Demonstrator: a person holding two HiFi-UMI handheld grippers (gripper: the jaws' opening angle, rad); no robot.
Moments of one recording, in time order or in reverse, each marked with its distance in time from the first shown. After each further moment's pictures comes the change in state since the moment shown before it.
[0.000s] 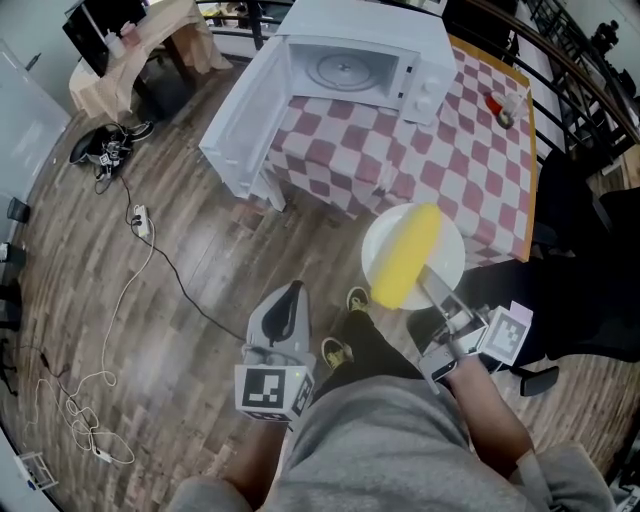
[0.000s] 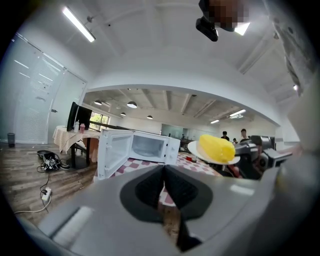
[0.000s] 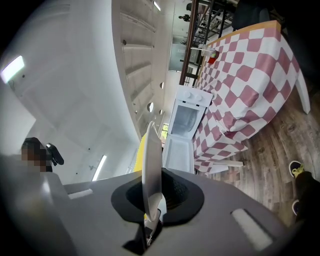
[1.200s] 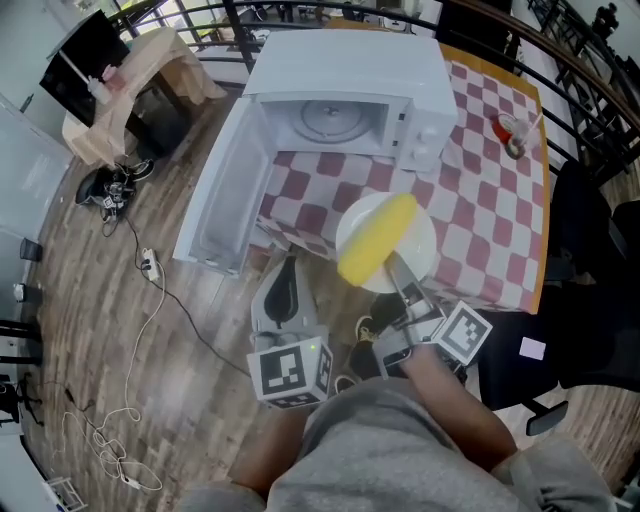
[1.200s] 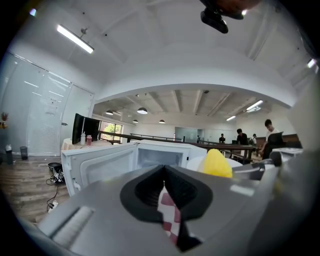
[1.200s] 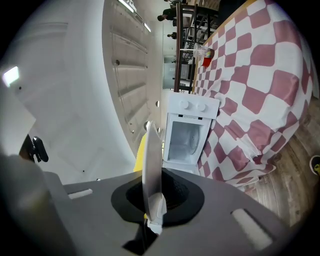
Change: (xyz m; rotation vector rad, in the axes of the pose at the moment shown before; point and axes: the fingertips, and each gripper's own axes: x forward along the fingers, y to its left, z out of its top) left arm 0.200 0.035 0.082 0.044 -0.047 0.195; right arm 0.148 -0.047 0.125 0.082 -0.231 0.006
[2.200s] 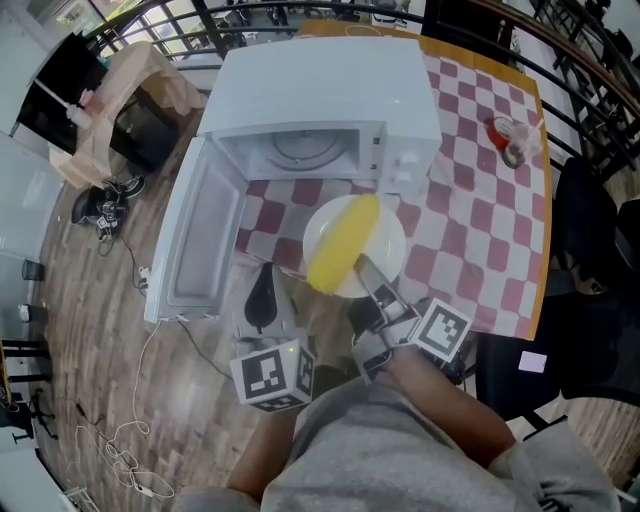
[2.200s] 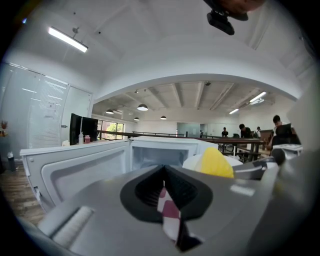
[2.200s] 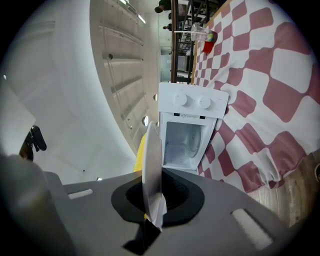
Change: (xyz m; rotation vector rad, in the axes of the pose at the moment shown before) left arm 0.101 -0.015 -0.003 0.040 0.049 0.043; right arm 0.072 -0.035 0.053 0.033 0.090 -0.005
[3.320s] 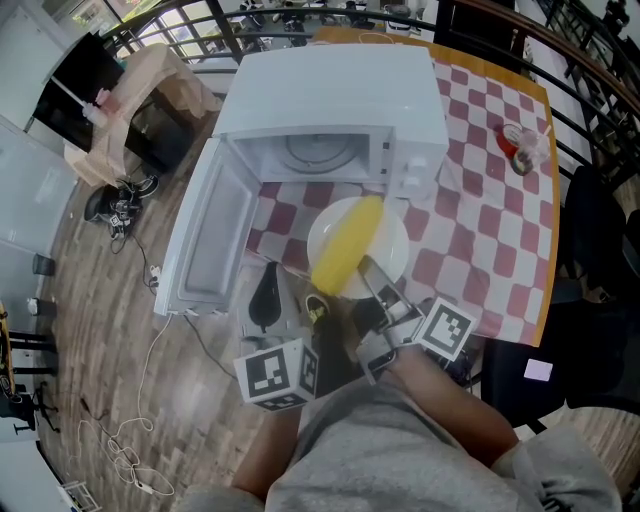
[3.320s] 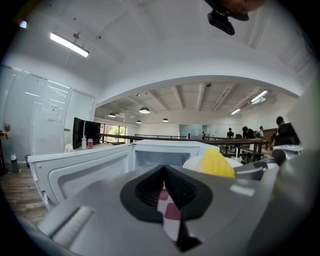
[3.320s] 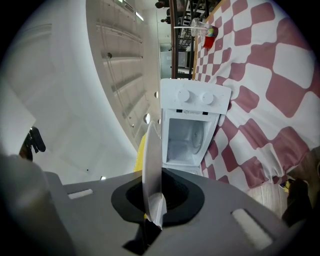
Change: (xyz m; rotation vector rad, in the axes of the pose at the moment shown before) left arm -0.010 0.004 0.010 0.014 -0.032 0.032; right arm 0.002 0.010 -0.005 0.004 0.033 0.044
